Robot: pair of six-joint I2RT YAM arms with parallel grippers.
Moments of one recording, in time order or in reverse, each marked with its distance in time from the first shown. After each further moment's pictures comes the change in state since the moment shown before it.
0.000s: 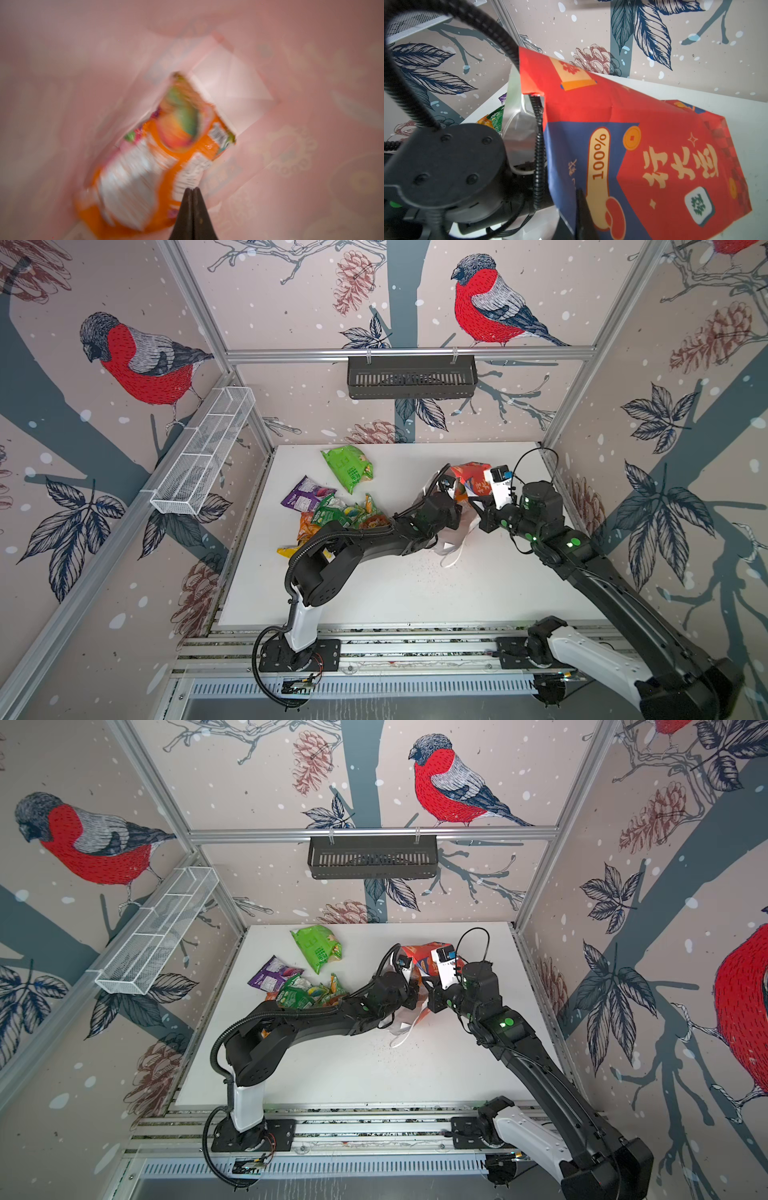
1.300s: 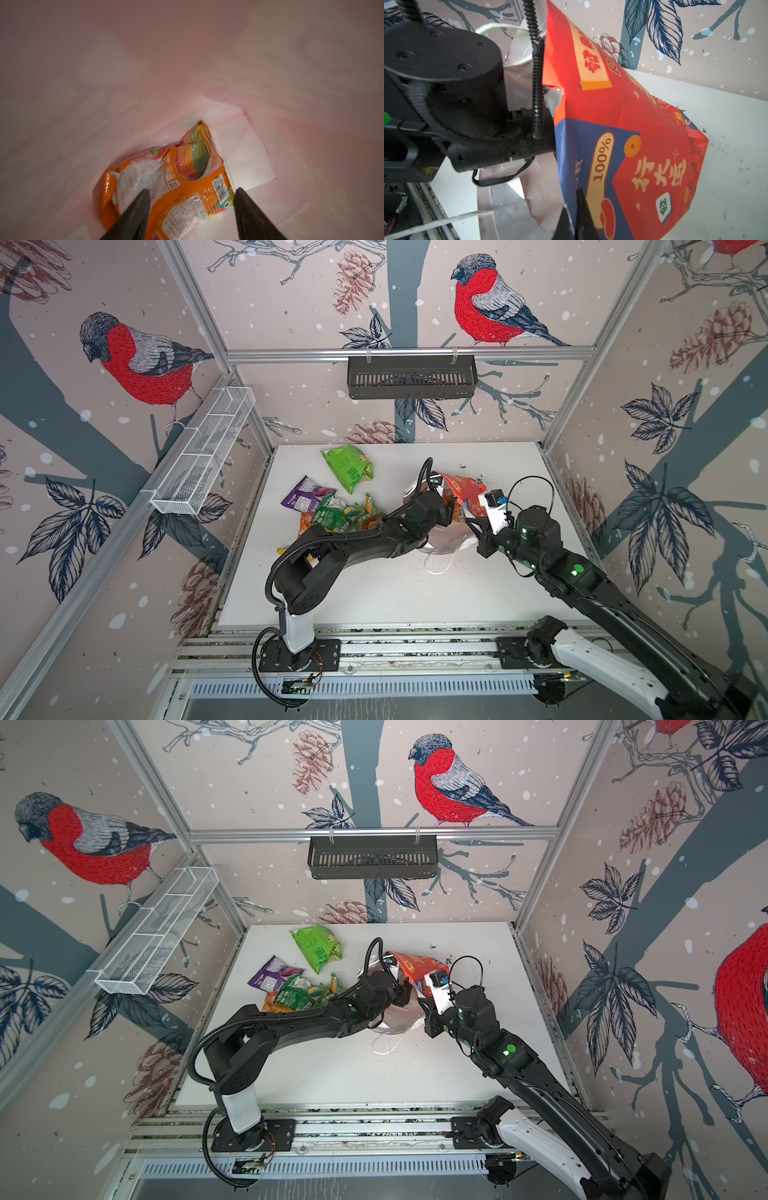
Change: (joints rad) left arm 0.023 -0.090 -0.089 0.002 -0.073 0.022; right arm 0.188 -0.169 -0.147 -0.013 0.158 -0.008
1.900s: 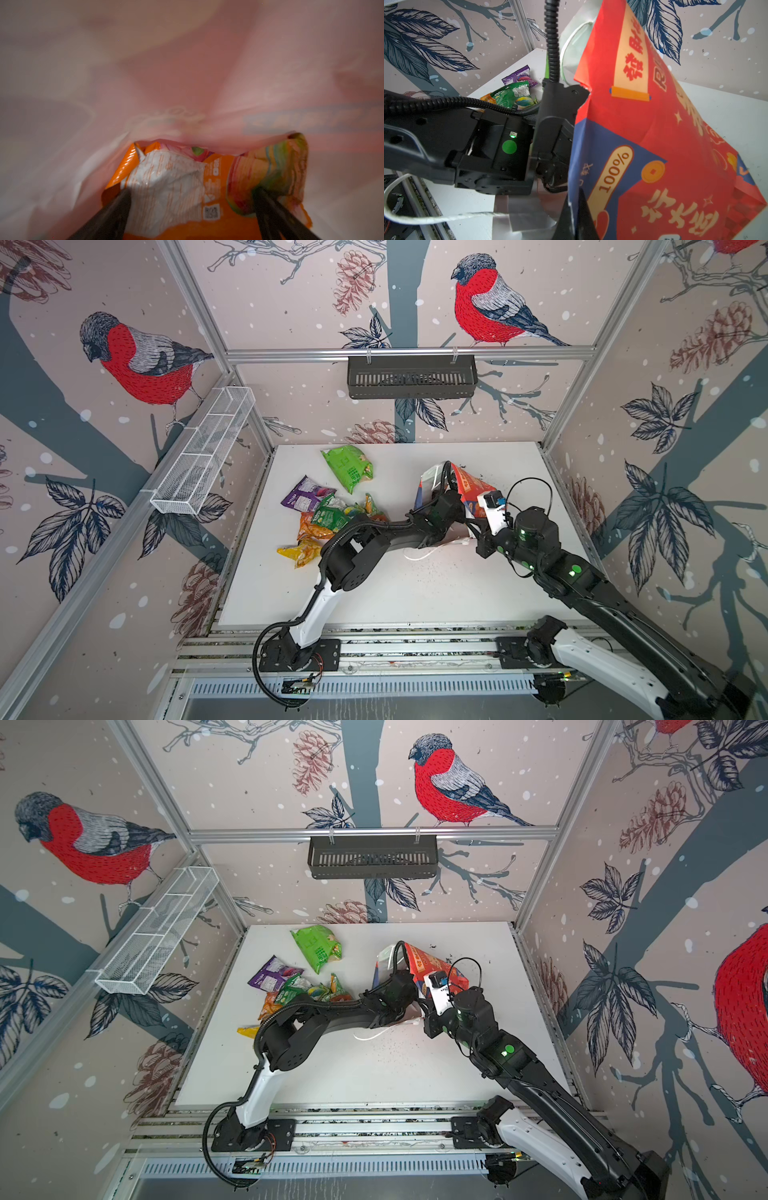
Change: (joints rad) left arm -0.021 0.385 0.360 0.011 -0.037 0.013; right arm 0.006 -0.002 -0.020 0.024 0.005 0.001
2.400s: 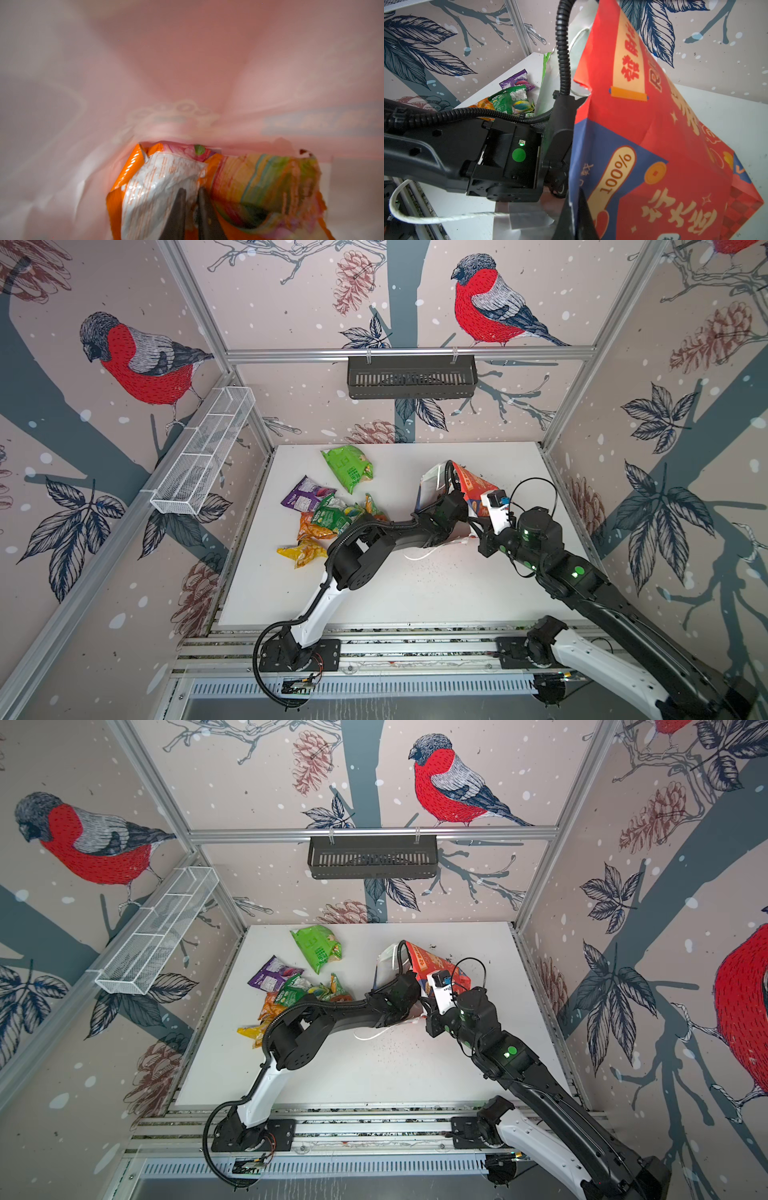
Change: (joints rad) left arm -0.005 0.031 0.037 -0.028 -0.077 0.010; right arm -0.020 -0.020 0.000 0.000 0.001 0.000
